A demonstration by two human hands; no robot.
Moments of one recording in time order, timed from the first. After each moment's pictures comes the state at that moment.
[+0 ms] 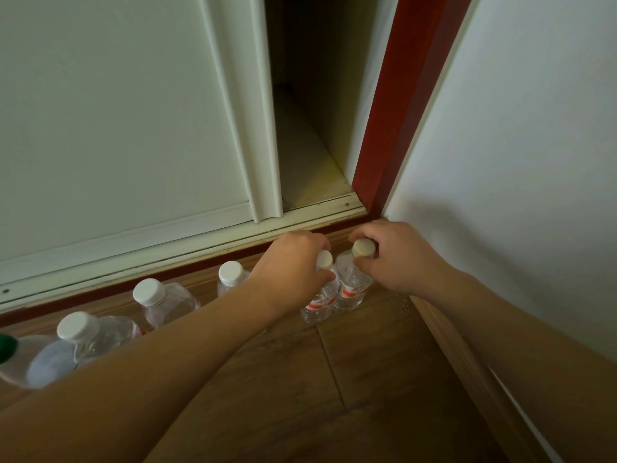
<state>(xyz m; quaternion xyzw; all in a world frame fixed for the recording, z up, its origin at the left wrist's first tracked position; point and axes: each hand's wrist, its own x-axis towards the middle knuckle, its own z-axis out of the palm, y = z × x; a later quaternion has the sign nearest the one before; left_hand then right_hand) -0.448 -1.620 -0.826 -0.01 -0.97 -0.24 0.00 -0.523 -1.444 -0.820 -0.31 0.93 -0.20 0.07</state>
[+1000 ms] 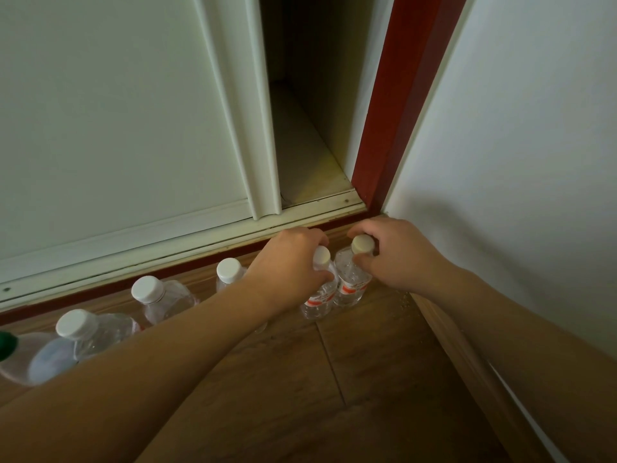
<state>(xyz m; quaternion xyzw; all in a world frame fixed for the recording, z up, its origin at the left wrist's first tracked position) -0.448 -1.623 -0.831 -0.01 -0.97 -0.25 0.01 -0.522 -1.442 -0.820 -0.30 0.93 -0.21 0.09</state>
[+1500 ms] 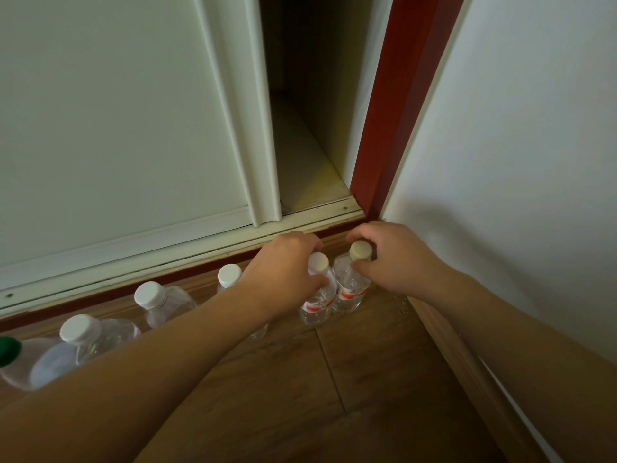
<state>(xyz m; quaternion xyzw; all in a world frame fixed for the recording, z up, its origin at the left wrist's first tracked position) -0.443 -1.627 -0.823 0.00 -0.97 -0.24 0.01 -0.521 -1.443 -0.812 -0.30 0.93 -0.21 0.09</state>
